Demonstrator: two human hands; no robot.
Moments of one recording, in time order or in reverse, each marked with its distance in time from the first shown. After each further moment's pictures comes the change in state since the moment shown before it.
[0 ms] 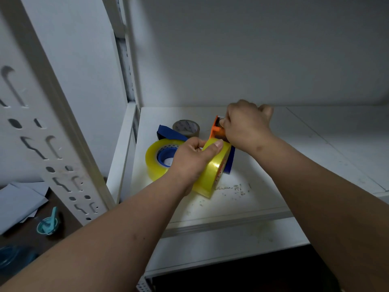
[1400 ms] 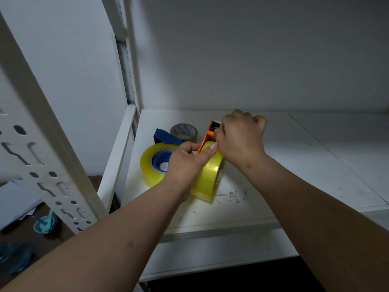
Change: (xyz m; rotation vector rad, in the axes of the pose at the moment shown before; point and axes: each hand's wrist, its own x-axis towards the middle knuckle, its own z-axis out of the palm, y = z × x) left_hand 0.009 -0.006 0.012 -0.119 0.108 -0.015; right_hand -0.009 0.005 0.018 0.093 0.113 -0.028
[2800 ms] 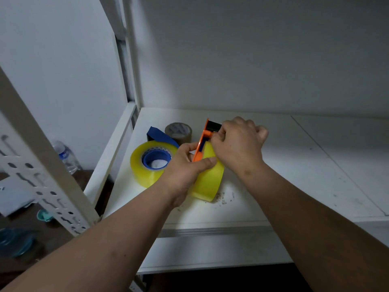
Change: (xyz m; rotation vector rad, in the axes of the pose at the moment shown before) left_hand -0.014 0.001 0.026 -0.119 -0.116 -0.056; right_hand -0.011 0.025 -0.004 0.143 0.004 0.093
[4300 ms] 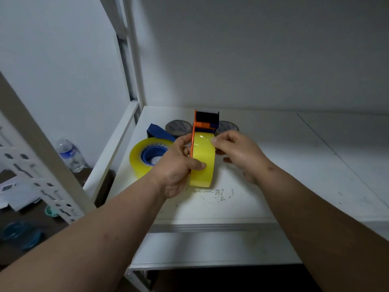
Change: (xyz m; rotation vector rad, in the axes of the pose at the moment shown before) left_hand 0.007 -0.001 -0.007 -0.138 -0.113 -0.035; right_hand -0.016 0.030 0.002 0.912 -0.528 0.343
